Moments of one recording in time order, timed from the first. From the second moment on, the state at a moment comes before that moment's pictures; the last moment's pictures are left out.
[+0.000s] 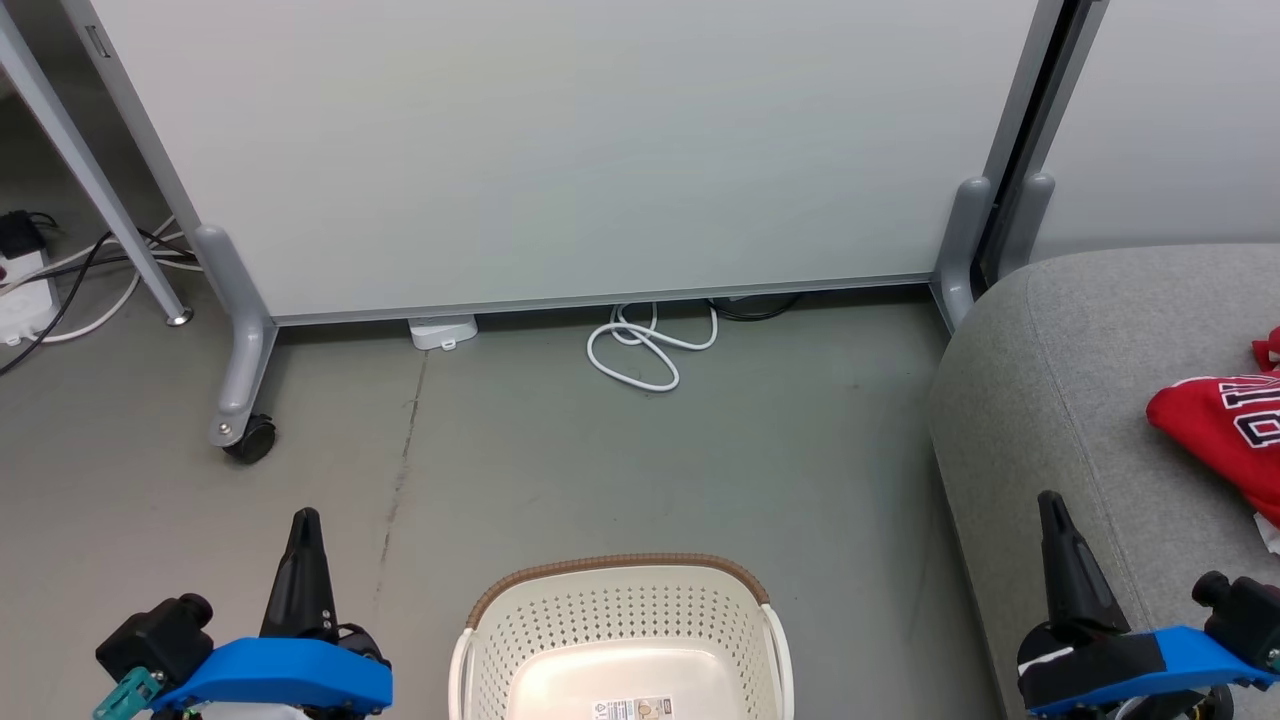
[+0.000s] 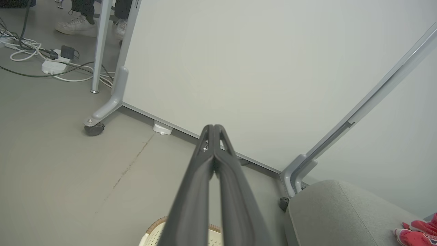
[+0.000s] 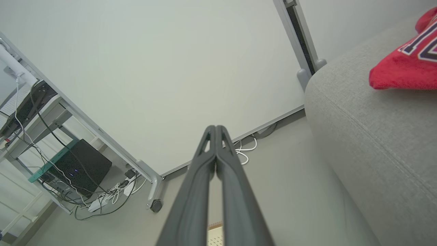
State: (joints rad) left arm -0.02 0.07 -0.02 0.25 -0.57 -0.06 -0.14; right arm -0.01 -0.05 -0.05 0.20 0.60 0.13 -0.14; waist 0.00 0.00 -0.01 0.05
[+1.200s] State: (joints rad) left arm -0.06 0.06 0.04 0.25 -1.05 -0.09 -0.02; right arm -0.05 -0.05 -0.08 0.22 1.06 0.13 -0.03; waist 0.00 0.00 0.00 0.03
